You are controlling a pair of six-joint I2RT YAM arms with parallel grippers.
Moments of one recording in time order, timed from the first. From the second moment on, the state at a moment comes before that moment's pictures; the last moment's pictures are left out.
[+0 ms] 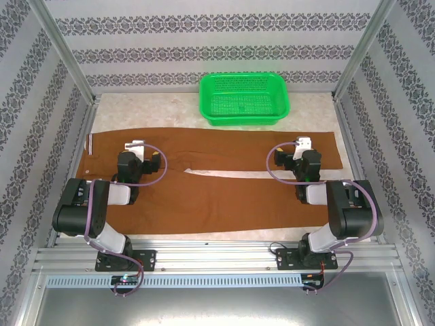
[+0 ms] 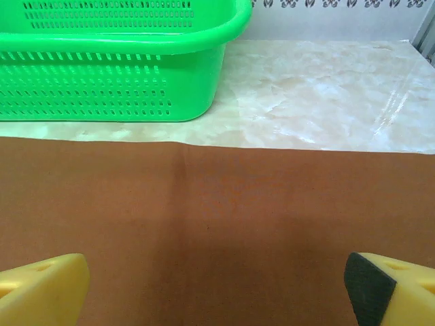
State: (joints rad) left arm -0.02 1.56 0.40 0.75 -0.05 0.02; right arm 0.00 1.52 0.37 0.79 -0.04 0.02
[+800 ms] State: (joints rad) left arm 0.00 1.56 0.41 0.71 -0.02 0.01; right arm 0.00 1.52 0.38 0.77 -0.03 0.03
